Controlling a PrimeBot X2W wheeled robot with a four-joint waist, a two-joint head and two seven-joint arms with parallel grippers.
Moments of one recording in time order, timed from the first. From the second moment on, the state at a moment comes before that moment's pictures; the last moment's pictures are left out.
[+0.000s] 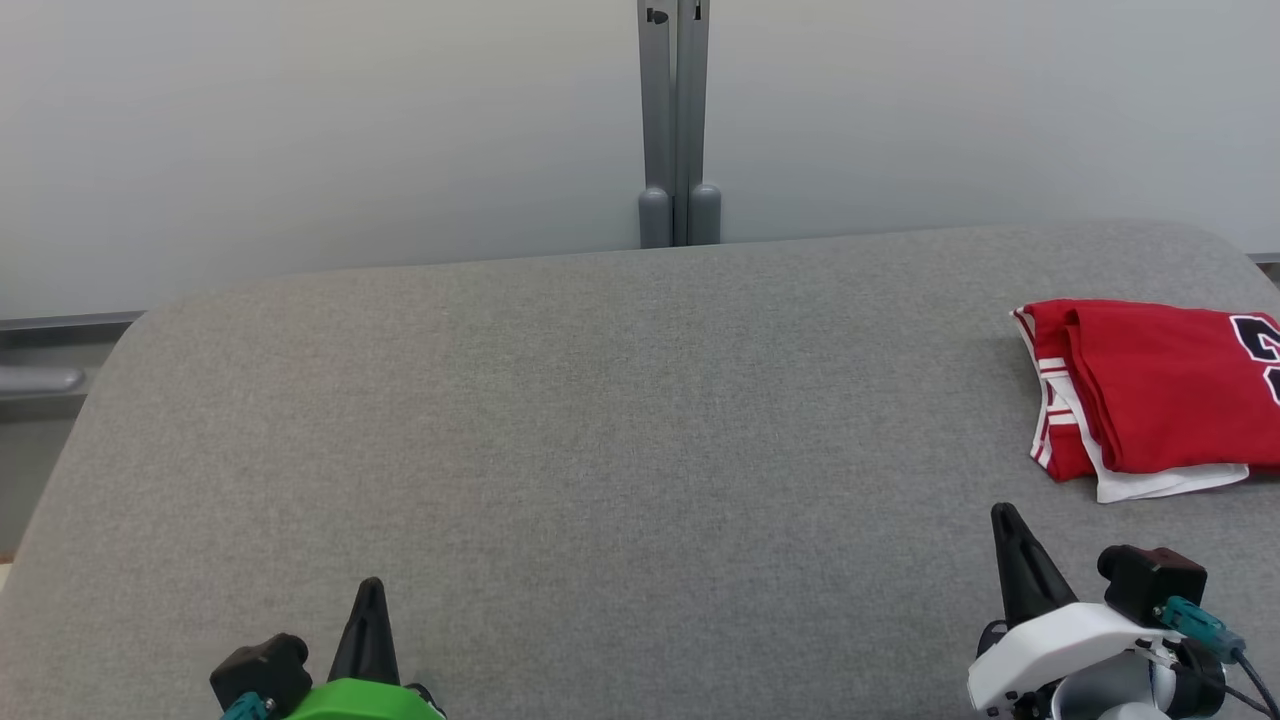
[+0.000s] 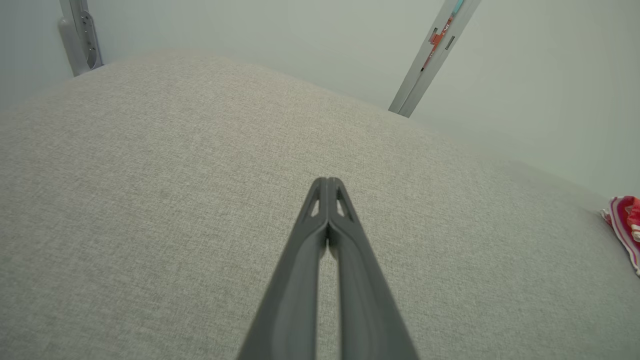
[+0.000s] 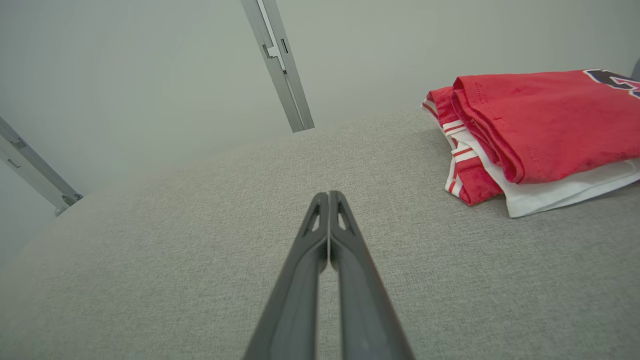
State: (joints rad) left arm 0.03 0.13 -0.28 0.29 -0.61 0.16 -0.22; right arm 0.02 -0.04 -0.01 0.26 0.29 0.13 -0.14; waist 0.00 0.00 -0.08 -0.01
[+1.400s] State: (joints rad) left arm -0.03 0.09 -0.09 0.27 -1.09 0.02 -0.06; right arm -0.03 -0.04 -0.06 0.25 0.93 0.13 -0.02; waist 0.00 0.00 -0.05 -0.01
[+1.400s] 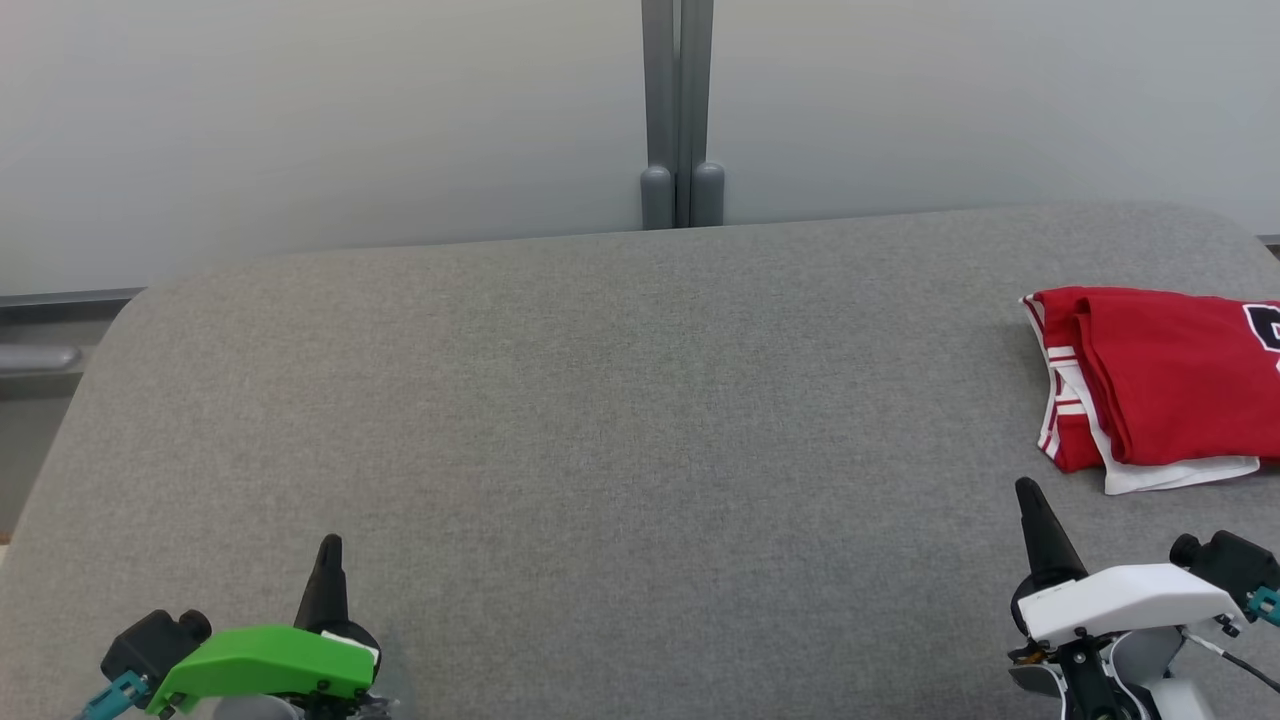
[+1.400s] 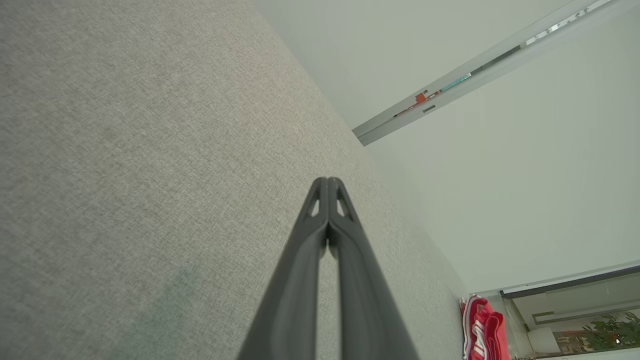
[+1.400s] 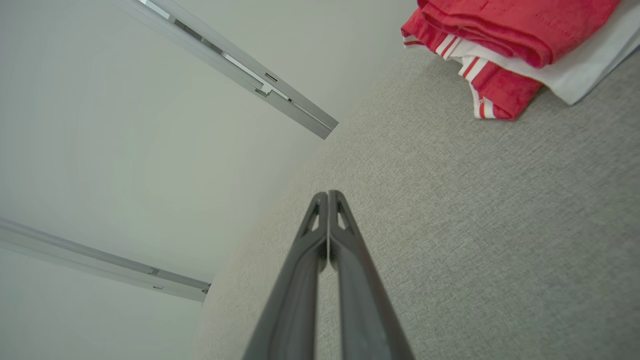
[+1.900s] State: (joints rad) left arm -0.04 0.08 -0.04 0.26 -1.22 -0.02 -0.02; right arm -0.05 -0.04 -0.07 0.25 1.10 0.13 0.02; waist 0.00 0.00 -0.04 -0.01
